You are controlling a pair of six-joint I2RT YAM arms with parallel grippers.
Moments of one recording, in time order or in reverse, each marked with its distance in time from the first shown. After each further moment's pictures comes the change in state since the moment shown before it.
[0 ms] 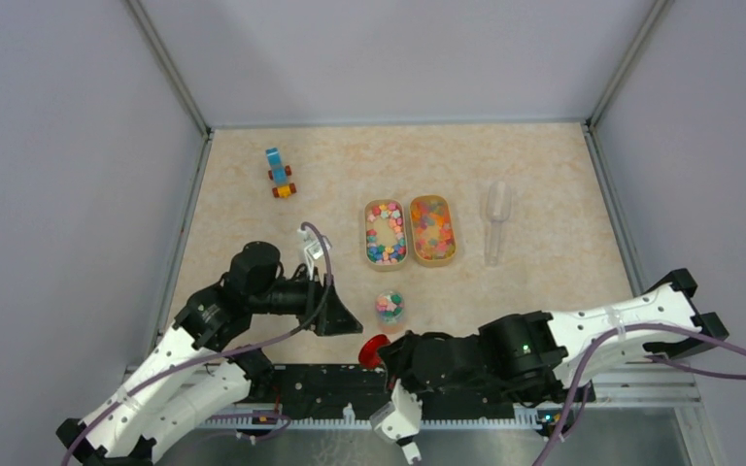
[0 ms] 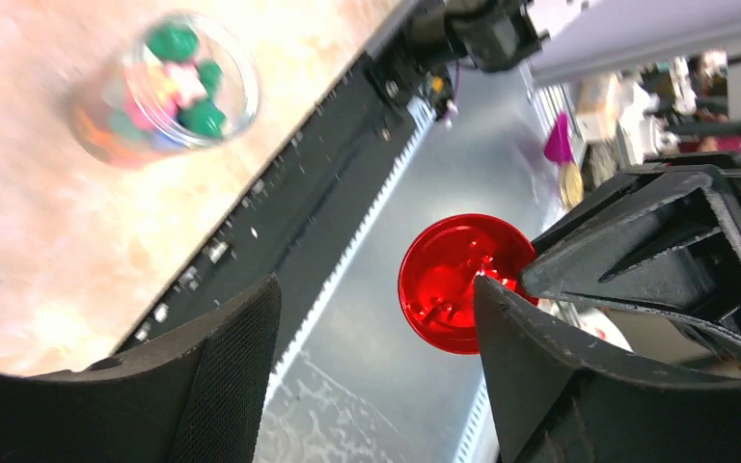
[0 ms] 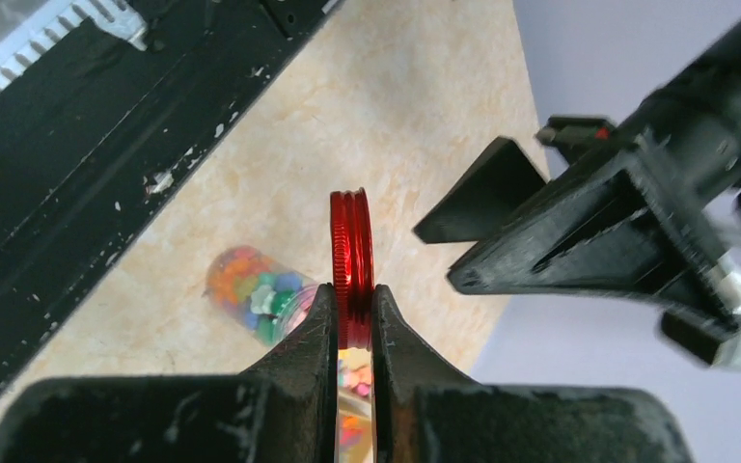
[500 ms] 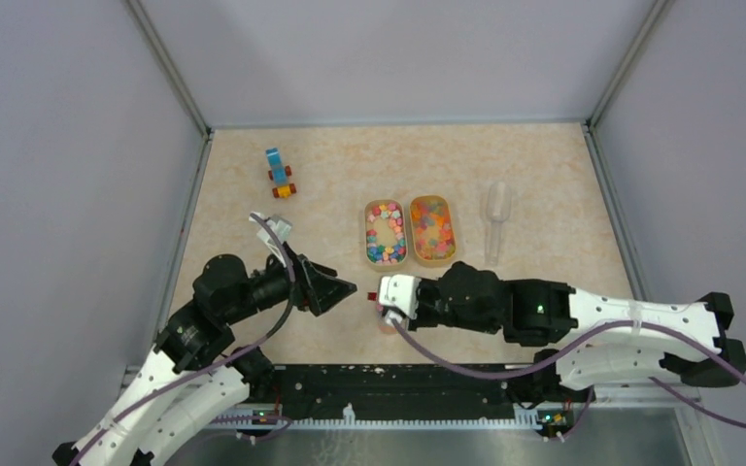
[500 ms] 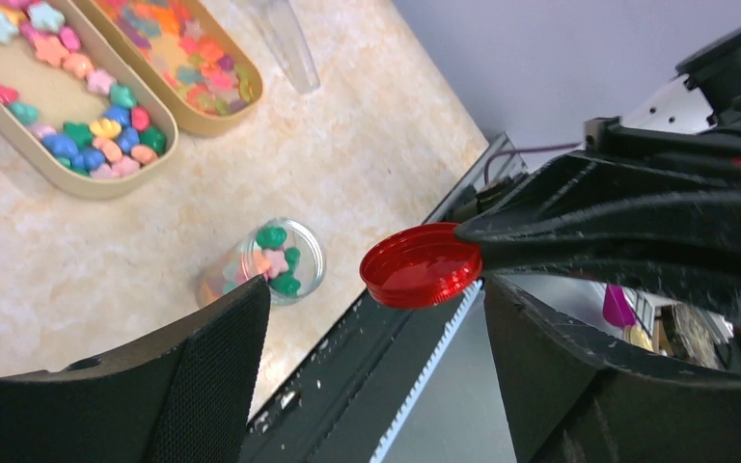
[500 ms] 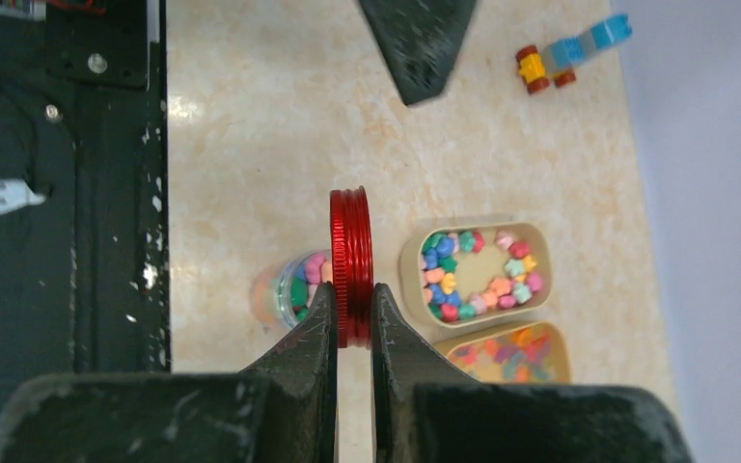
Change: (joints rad) left arm 0.000 -0.142 0.015 0.220 -0.371 -0.011; right arm -0.331 -0.137 -0.114 0.214 -0.010 0.602
